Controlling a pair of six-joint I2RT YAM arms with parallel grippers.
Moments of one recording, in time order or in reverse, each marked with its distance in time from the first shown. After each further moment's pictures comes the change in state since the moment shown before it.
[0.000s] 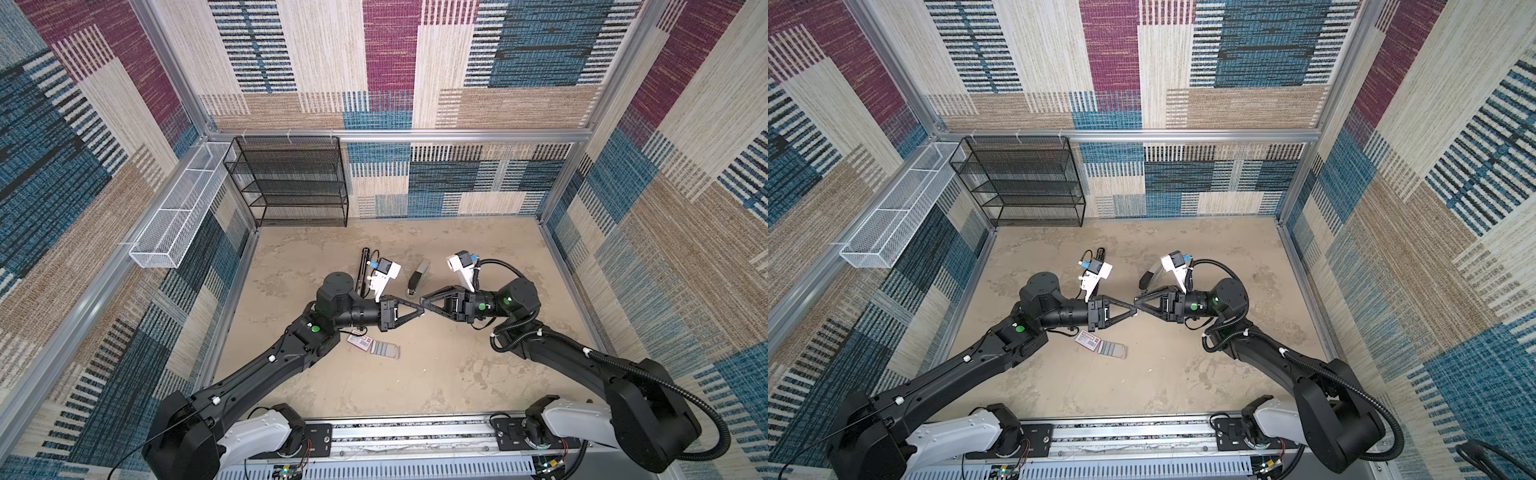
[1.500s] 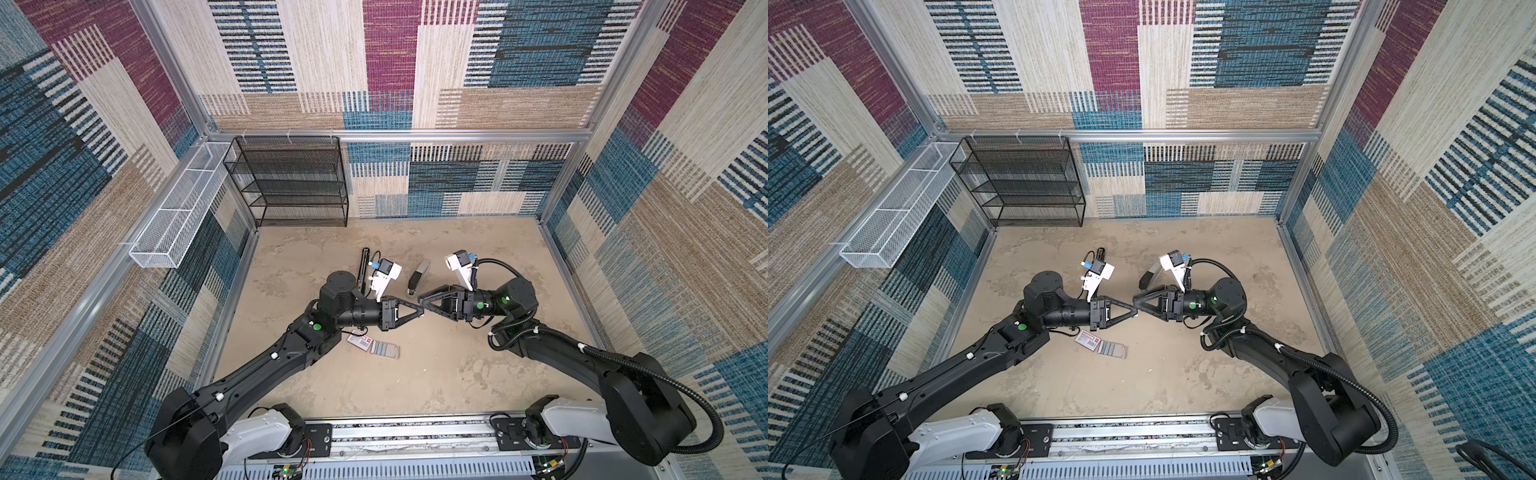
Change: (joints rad) left arm 0.000 0.021 0.008 -0.034 0.000 0.010; right arm -0.001 0.037 0.006 0.048 -0.007 0.024
